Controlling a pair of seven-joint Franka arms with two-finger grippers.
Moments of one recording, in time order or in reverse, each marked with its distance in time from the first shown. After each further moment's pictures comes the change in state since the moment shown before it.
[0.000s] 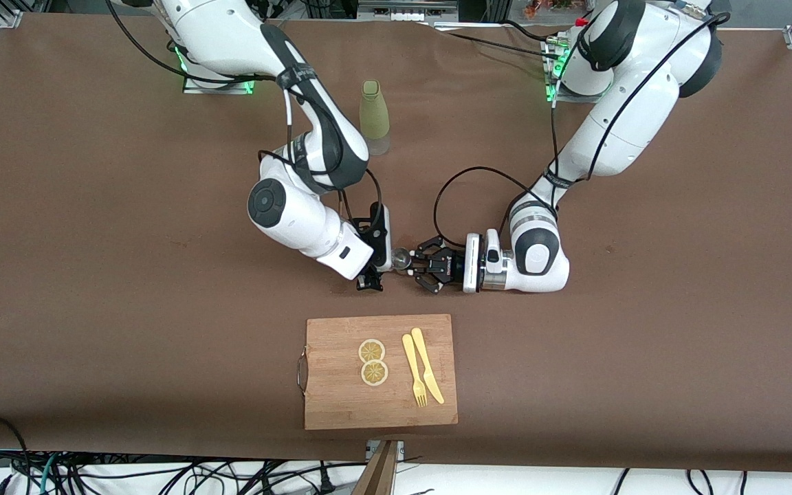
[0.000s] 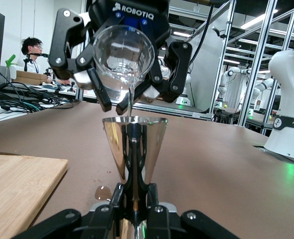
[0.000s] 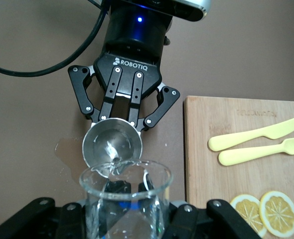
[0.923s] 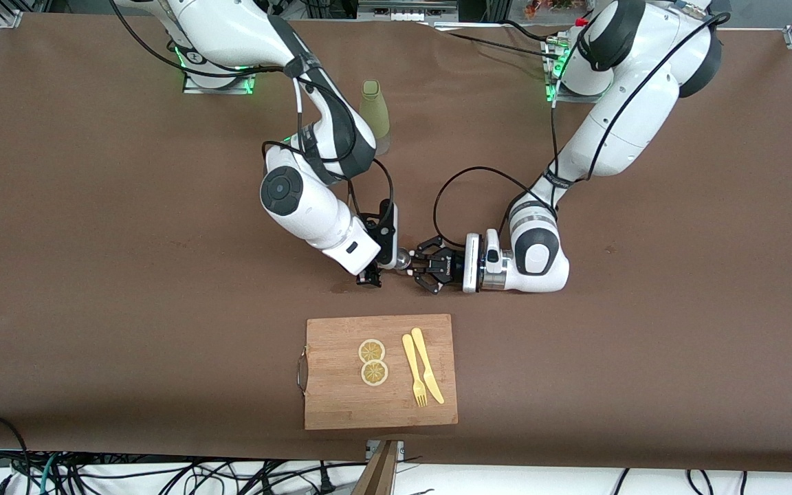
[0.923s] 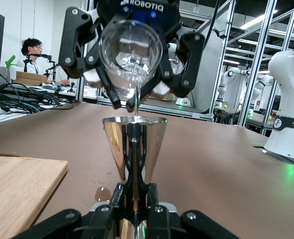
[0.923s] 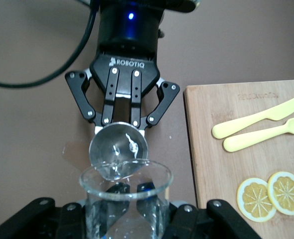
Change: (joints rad) left arm 0.000 0.000 -0.002 0.002 0.000 0.000 0.000; right arm 0.020 -0.017 -0.007 0.000 -0.044 -0.023 0.188
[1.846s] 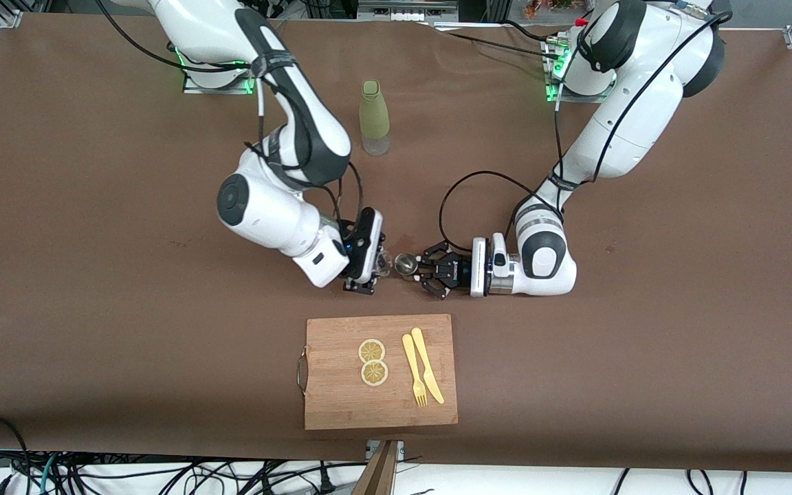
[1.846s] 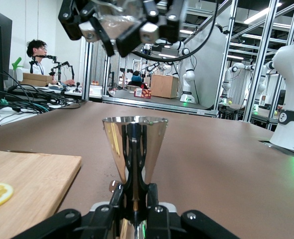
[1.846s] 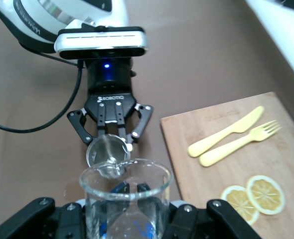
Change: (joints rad) left arm 0.013 0.000 0.036 0.008 0.000 -0.026 0.029; right arm -0.072 -0.033 -0.015 0.000 0.295 -0.011 -0.093
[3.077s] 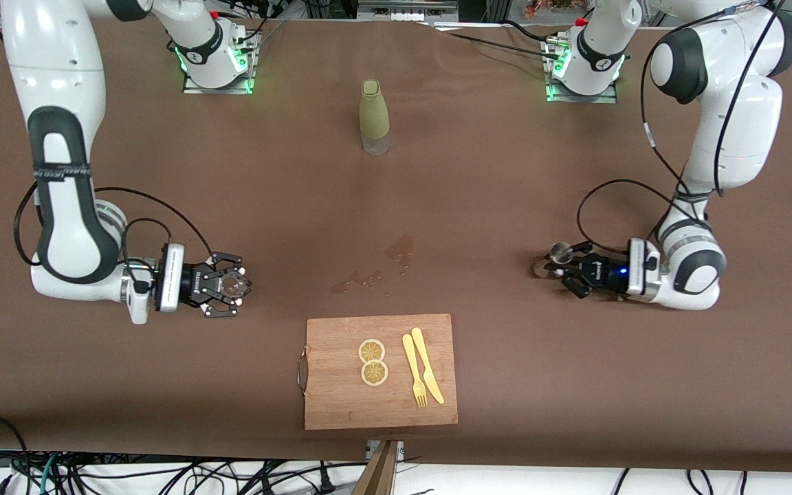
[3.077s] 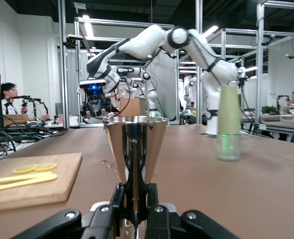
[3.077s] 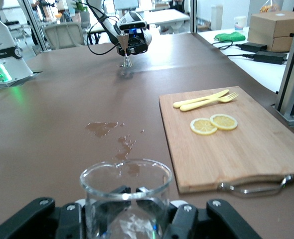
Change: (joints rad) left arm 0.273 0.002 0.406 -0.020 0.262 -0.716 0.222; right arm -0.553 0.078 -0.005 -0.205 0.470 -0.555 -0.912
